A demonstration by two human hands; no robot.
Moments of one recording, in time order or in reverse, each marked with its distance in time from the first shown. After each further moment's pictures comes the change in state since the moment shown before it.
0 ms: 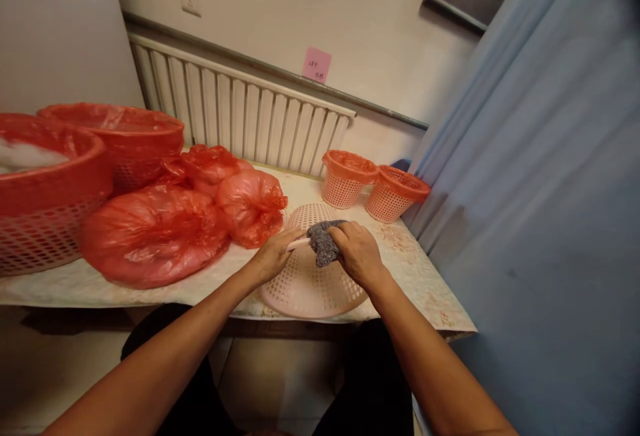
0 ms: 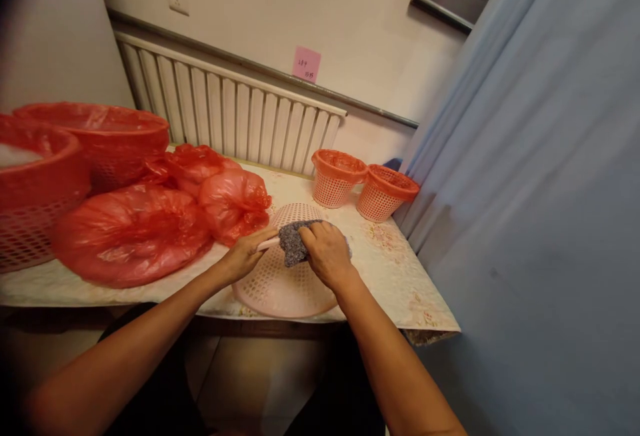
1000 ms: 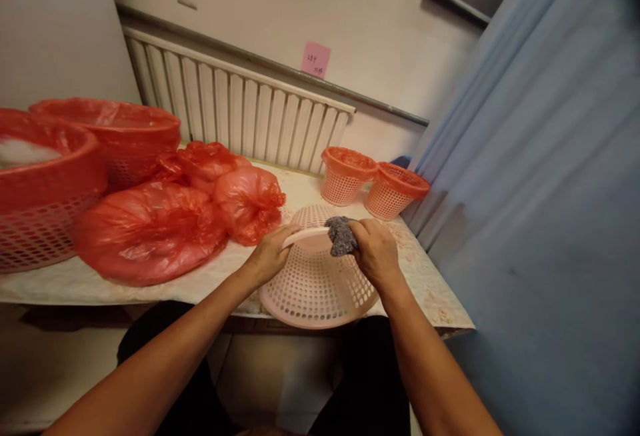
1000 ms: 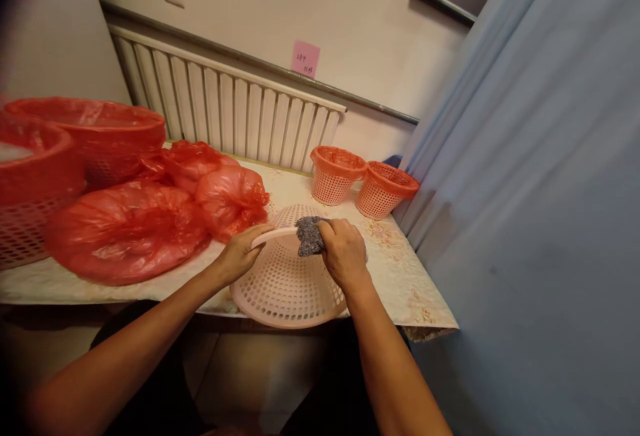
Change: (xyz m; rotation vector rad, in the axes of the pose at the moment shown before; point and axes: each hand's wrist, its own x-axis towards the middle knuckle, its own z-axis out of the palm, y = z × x) left_hand -0.001 0.016 0.002 0.066 0.117 -0.095; right_hand -0.020 0.023 -0.016 0.012 0.079 0.181
